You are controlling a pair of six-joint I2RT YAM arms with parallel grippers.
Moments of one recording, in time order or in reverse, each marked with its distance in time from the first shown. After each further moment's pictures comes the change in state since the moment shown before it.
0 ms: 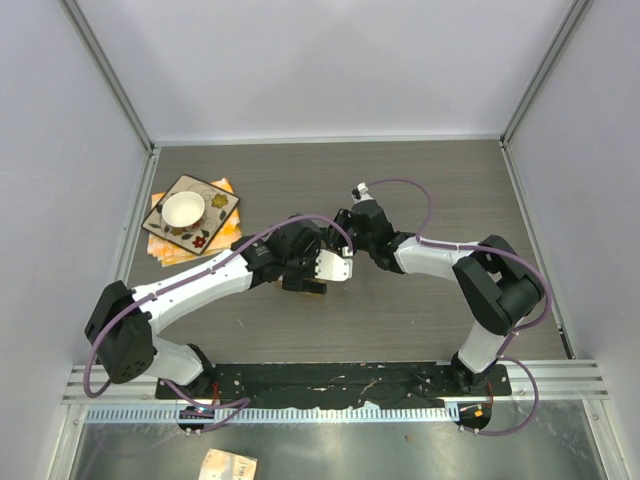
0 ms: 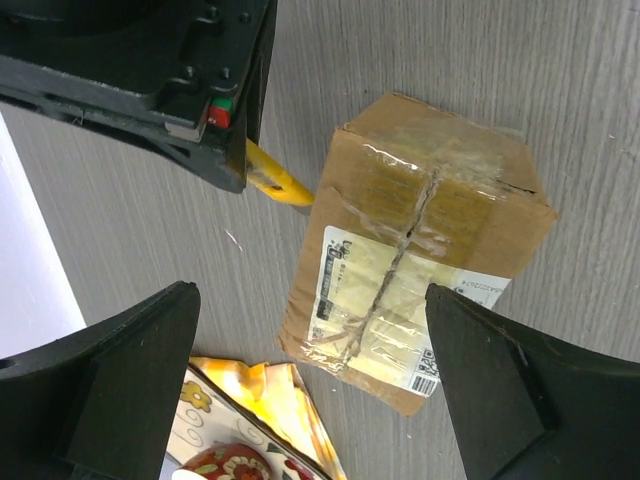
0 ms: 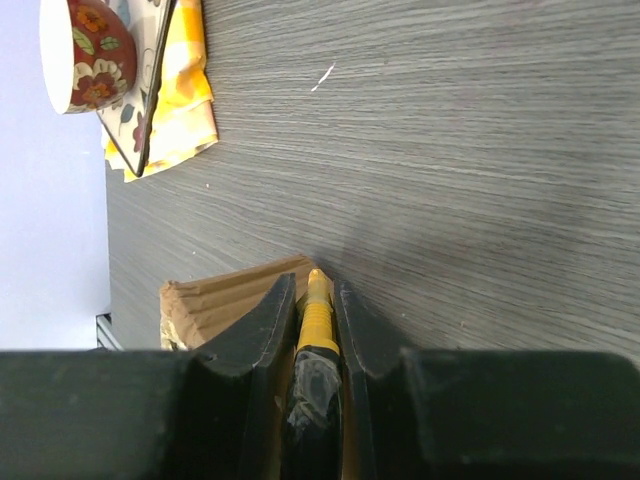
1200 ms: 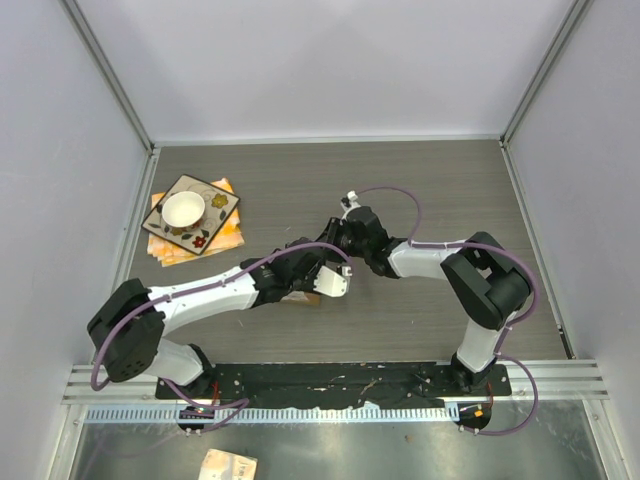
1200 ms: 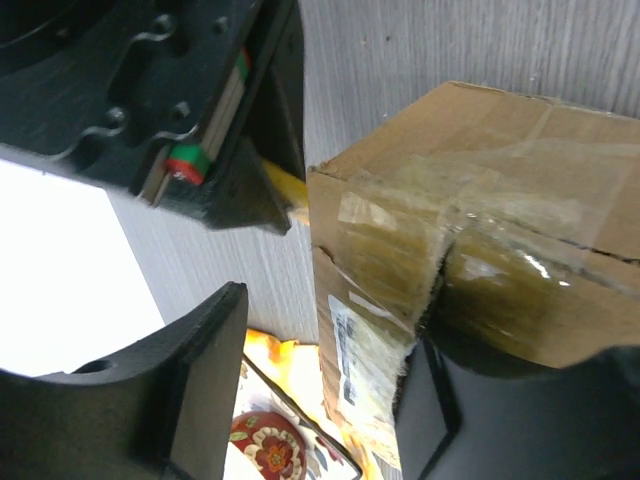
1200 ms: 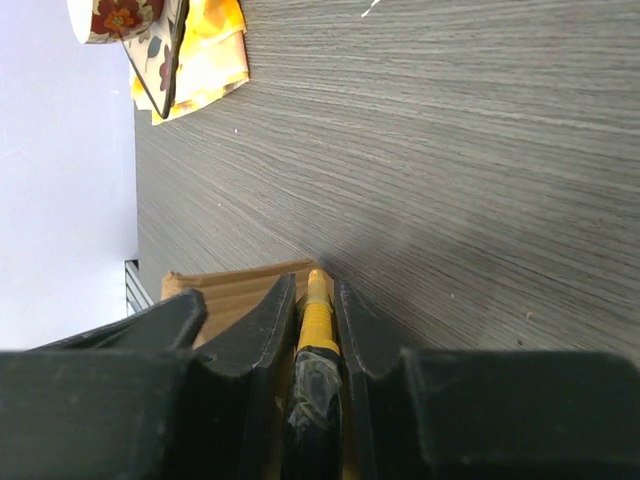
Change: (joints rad) left arm -0.062 0.020 -0.212 0.272 -0.227 0.095; right arm 0.032 0.058 -0.026 0.118 -0.132 0.037
